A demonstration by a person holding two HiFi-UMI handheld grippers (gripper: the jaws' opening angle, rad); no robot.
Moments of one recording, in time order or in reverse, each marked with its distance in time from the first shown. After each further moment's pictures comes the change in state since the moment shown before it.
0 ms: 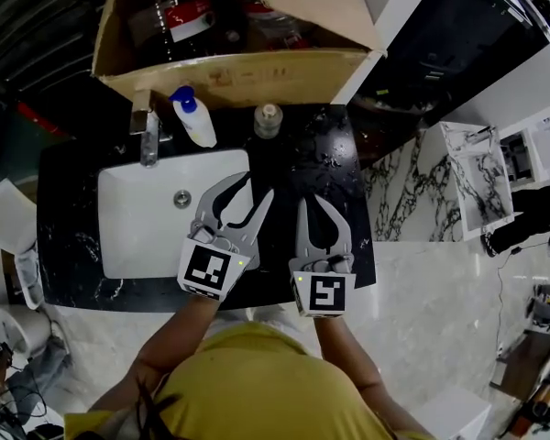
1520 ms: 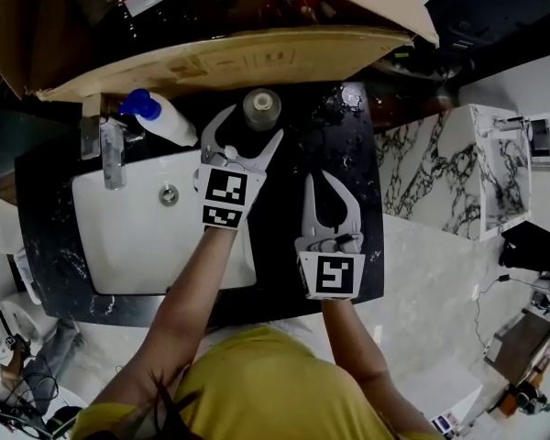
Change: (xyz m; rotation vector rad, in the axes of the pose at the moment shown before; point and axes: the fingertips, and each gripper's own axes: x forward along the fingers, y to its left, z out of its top) left arm 0.156 0.096 -0.127 -0.013 0.257 0.100; right arm 0.090 -0.047 -0.085 0.021 0.141 0.010
